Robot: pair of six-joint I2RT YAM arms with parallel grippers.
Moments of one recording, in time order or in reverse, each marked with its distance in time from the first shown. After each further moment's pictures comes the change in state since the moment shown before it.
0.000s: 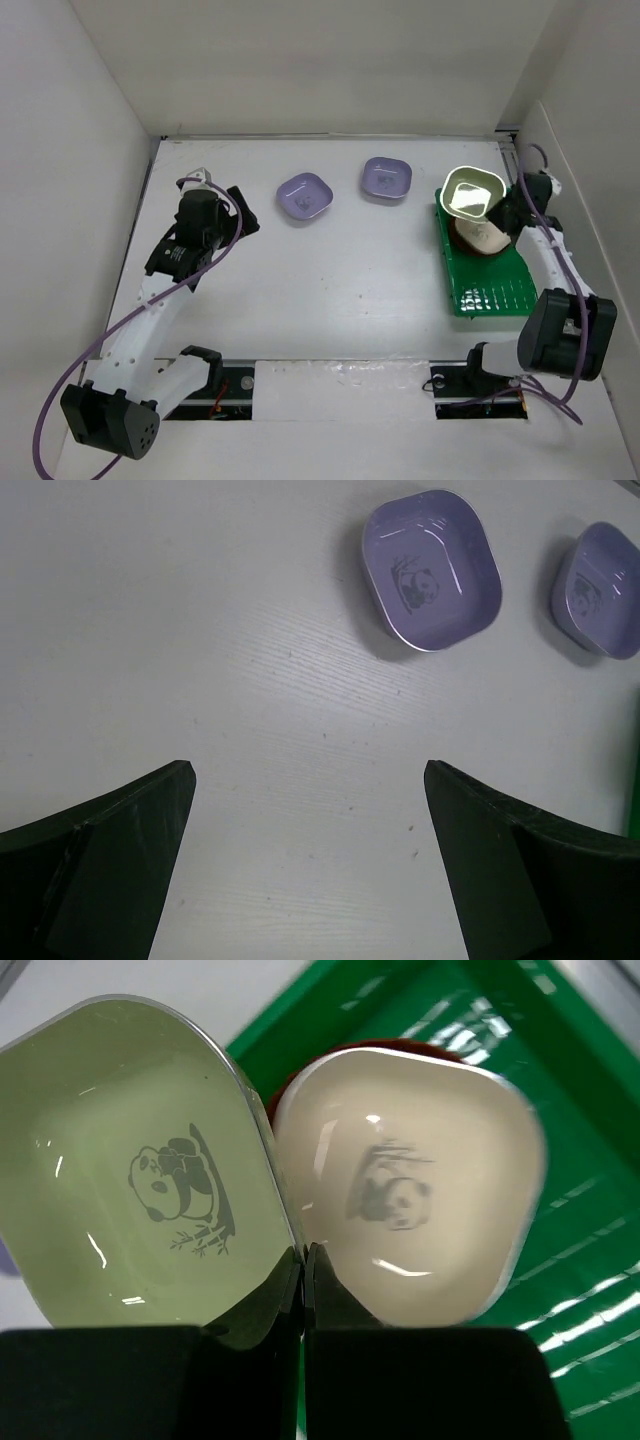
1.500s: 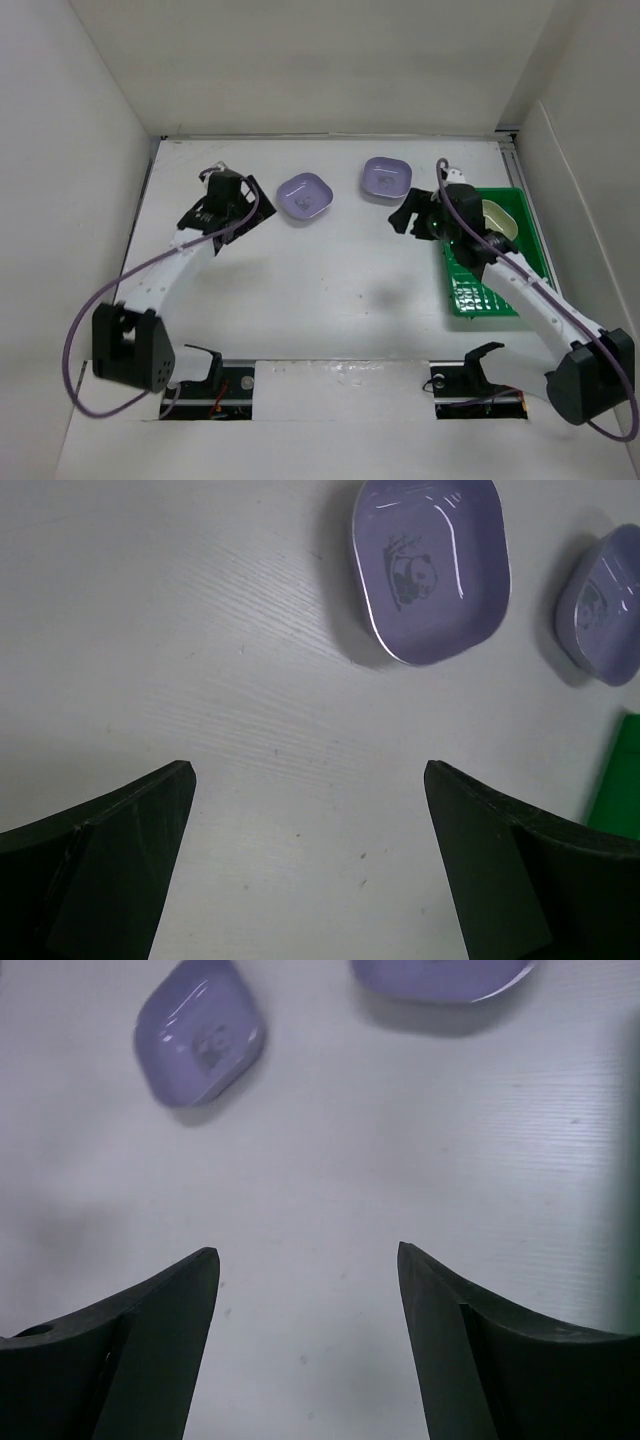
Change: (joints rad) left arm 0.000 0.257 0.028 0.107 0.072 -0.165; right arm 0.473 -0.204 -0.106 0.074 -0.166 -0.019
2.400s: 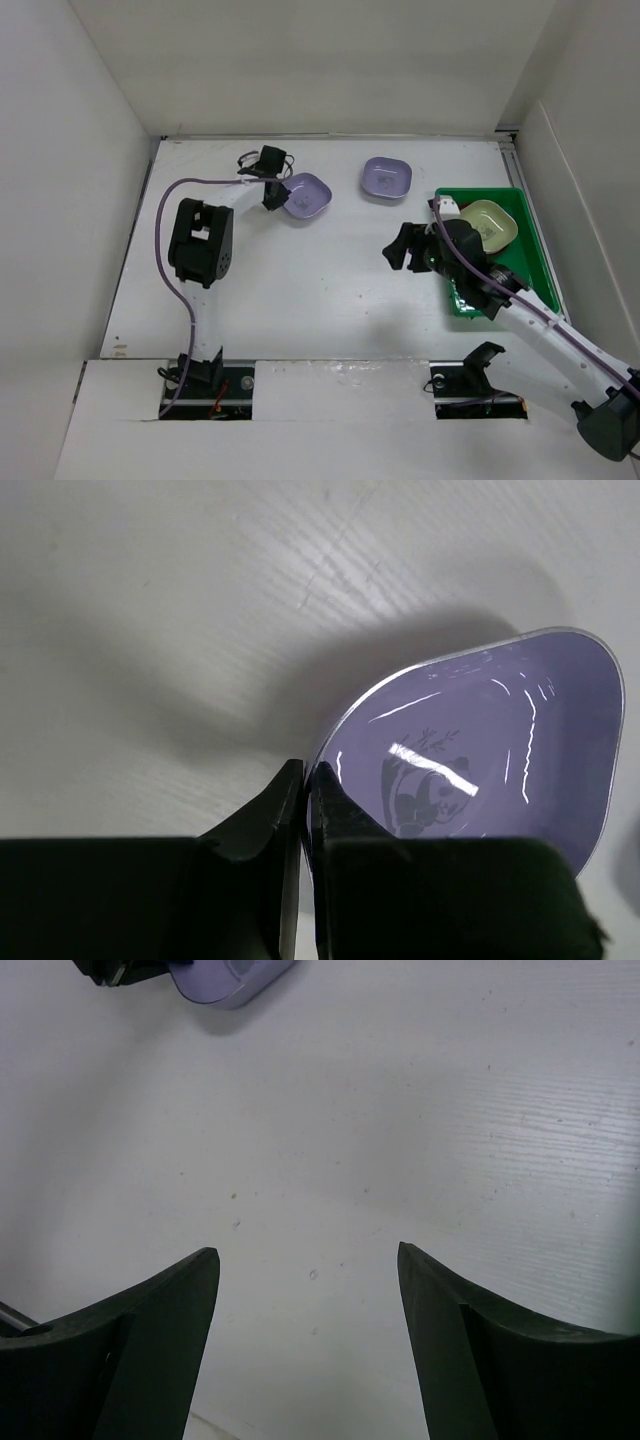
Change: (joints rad) left arm -0.042 0.897 0.611 0.014 -0.110 -0.183; right arm 0.277 -0.272 -0.149 -0.104 0.131 0.005
